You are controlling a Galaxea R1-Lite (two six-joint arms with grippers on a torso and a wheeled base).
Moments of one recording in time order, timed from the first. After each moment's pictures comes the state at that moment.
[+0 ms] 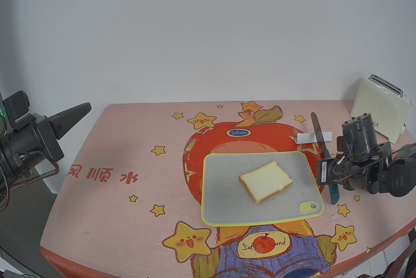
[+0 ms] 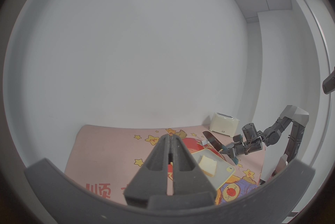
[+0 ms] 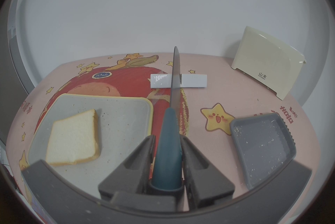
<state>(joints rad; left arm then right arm) -0.22 1.18 -0.54 -0.65 -0.34 -0.24 0.47 1.67 -0.69 -0.24 -0.40 0.30</state>
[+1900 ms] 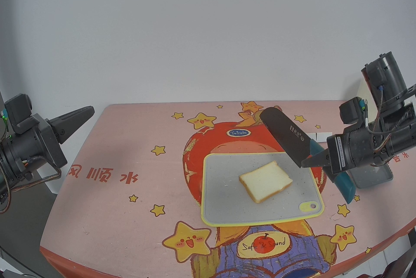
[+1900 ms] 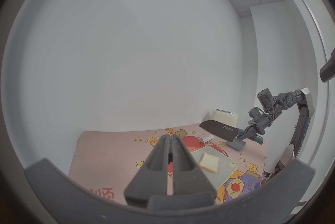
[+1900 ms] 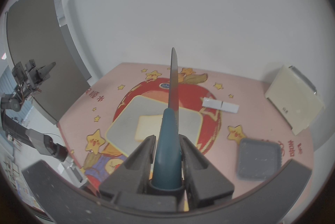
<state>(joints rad) -0.25 1.18 -0.52 -0.65 -0.35 -0.17 0.56 1.54 -1.15 0.48 0.12 0.35</state>
